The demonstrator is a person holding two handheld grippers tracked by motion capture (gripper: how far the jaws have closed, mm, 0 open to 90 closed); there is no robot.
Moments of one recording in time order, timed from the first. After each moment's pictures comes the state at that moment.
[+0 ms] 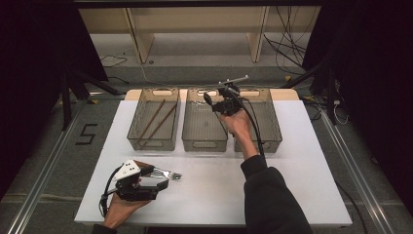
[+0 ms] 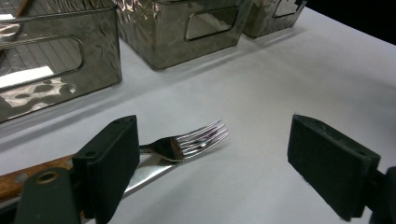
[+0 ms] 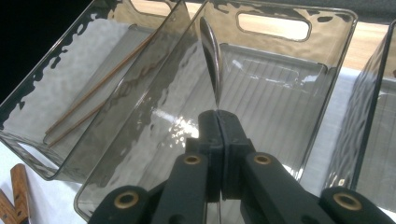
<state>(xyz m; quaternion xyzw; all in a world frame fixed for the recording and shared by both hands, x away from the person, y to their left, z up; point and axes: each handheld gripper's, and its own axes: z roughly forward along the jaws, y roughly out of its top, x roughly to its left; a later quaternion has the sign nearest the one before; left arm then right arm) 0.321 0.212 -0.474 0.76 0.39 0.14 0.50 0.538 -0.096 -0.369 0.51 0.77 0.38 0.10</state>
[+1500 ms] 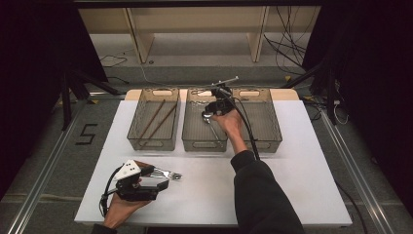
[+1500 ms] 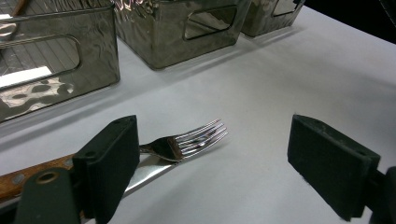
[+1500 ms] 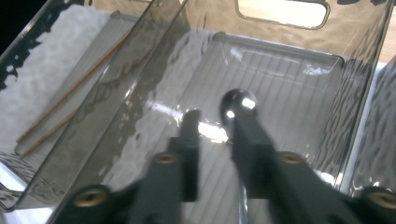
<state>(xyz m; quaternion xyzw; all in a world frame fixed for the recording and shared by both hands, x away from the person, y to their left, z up) 0.321 0.212 -0.475 0.76 0.39 0.14 0.50 0.562 -0.077 -0.390 0.53 0.77 0.35 0.09</state>
